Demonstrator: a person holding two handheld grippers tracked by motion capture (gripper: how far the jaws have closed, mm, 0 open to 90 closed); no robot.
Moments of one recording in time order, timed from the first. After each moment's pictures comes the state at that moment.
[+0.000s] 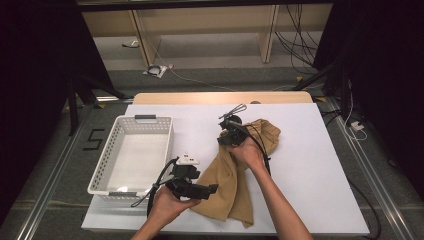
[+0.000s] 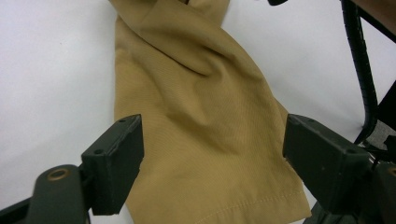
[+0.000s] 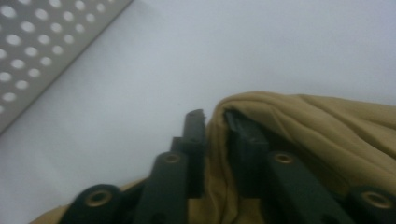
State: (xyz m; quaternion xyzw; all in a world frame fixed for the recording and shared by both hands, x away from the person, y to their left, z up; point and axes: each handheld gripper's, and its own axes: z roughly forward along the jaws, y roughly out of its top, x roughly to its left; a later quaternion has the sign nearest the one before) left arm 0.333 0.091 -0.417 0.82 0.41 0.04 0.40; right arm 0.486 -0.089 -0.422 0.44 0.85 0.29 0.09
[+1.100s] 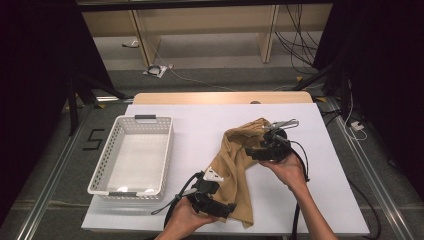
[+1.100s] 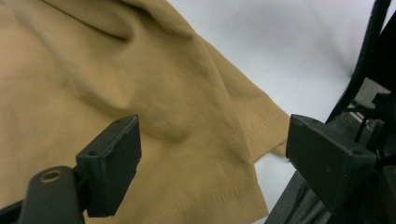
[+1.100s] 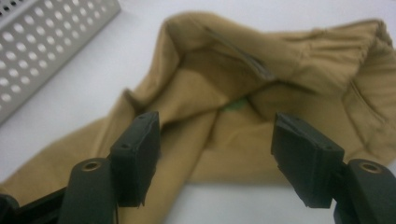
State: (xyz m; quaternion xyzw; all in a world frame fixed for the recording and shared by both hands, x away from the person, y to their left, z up) left arm 0.312 0.041 -0.442 0.86 0.37 0.01 0.35; right arm 0.418 -0.193 -0.406 0.47 0.80 0.36 0.12
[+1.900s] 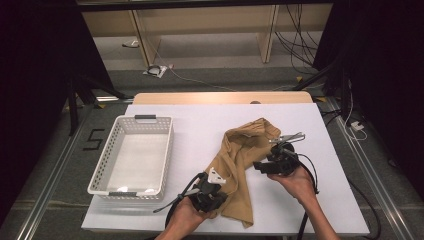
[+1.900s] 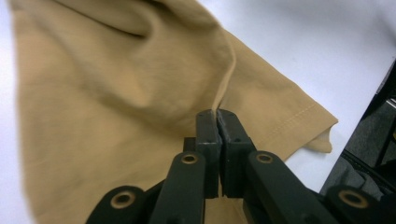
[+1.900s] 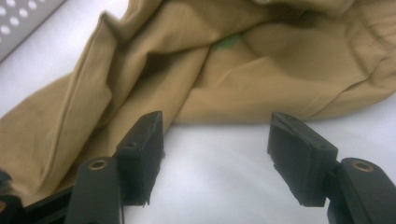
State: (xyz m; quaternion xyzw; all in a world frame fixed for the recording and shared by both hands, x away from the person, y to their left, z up) left arm 0.317 0.041 -0.449 0.87 0.35 0.05 0.33; right arm 0.396 -0.214 -0.432 0.47 0.81 0.33 0.10
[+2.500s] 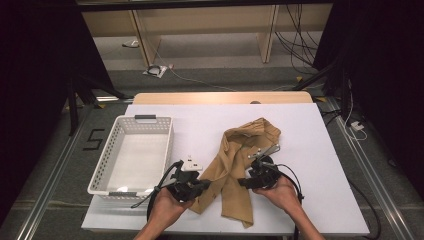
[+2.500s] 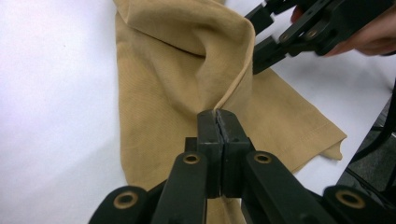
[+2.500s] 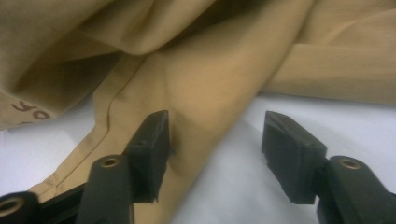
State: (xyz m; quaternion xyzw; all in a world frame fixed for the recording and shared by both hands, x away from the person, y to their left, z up) left arm 0.326 0.087 -0.419 0.84 0.38 0.07 0.37; right arm 0.382 -0.169 -0.466 0.42 0.85 0.30 0.04
